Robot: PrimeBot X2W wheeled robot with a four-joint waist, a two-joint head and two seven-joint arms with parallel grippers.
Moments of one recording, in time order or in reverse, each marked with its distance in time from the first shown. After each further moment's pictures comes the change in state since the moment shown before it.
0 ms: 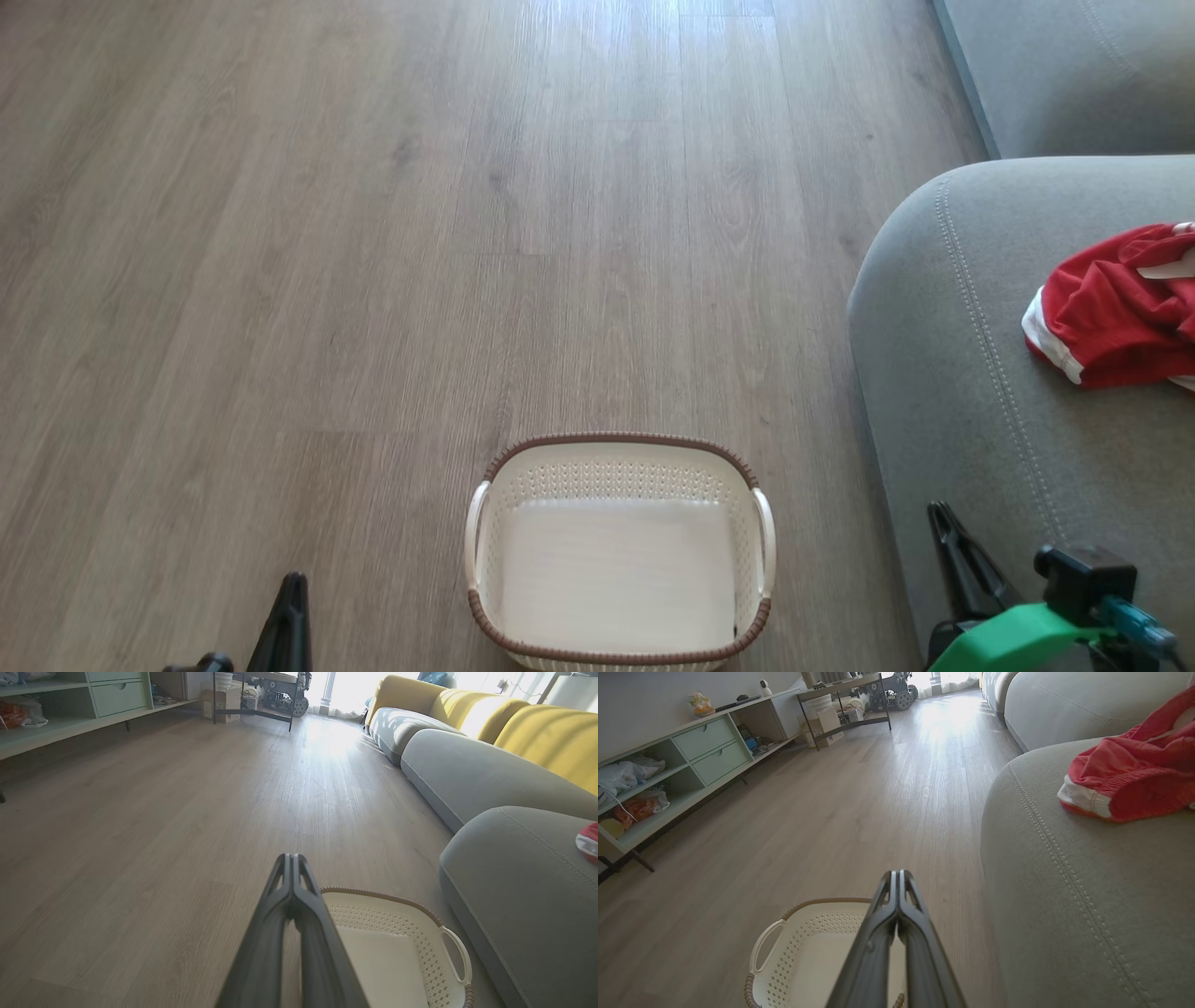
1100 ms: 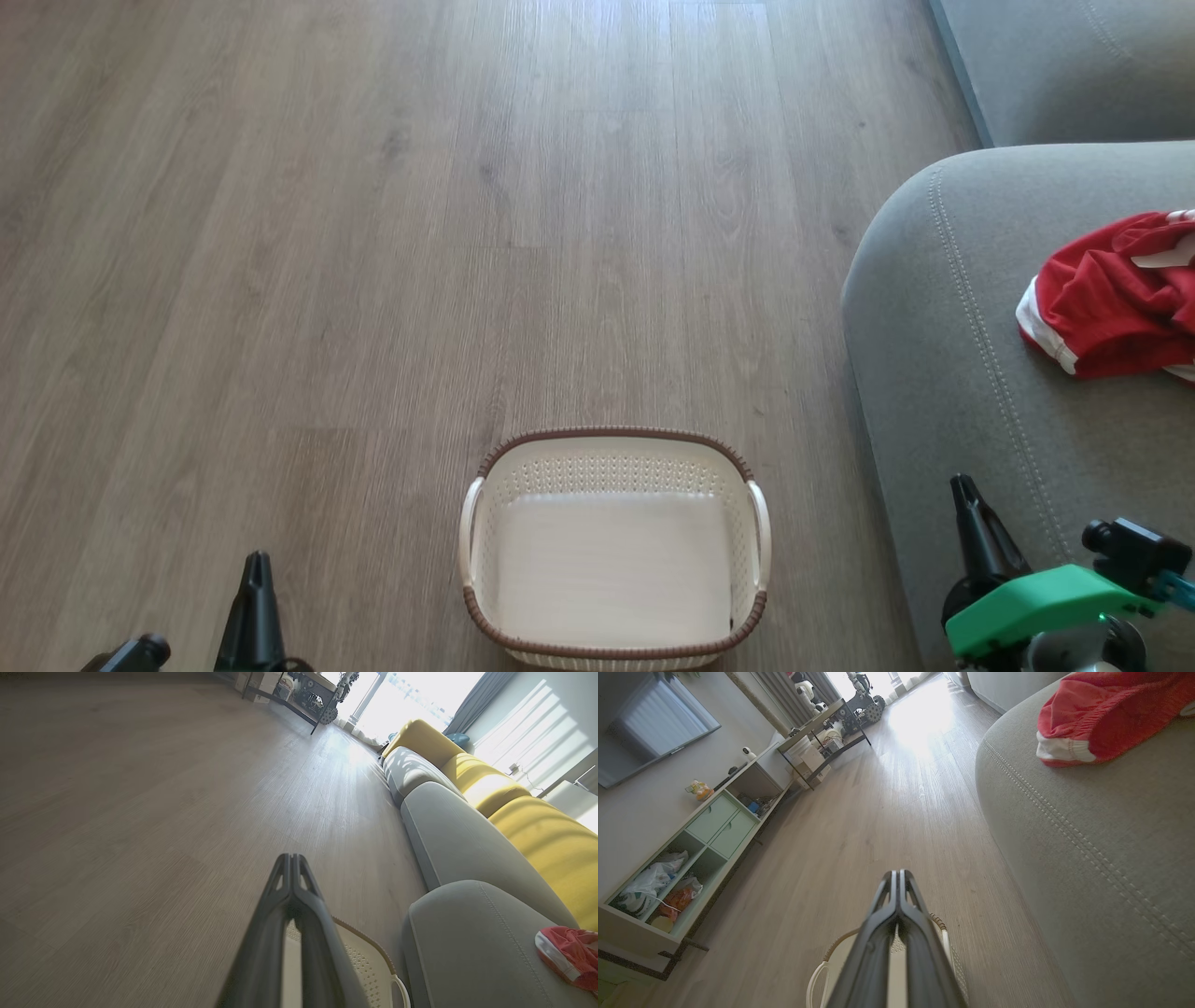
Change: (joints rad) left arm -0.036 -0.009 0.036 -0.029 -0.346 0.007 0.088; right arm -0.039 0.026 -0.049 -0.002 0.322 0.000 0.084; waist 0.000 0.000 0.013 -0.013
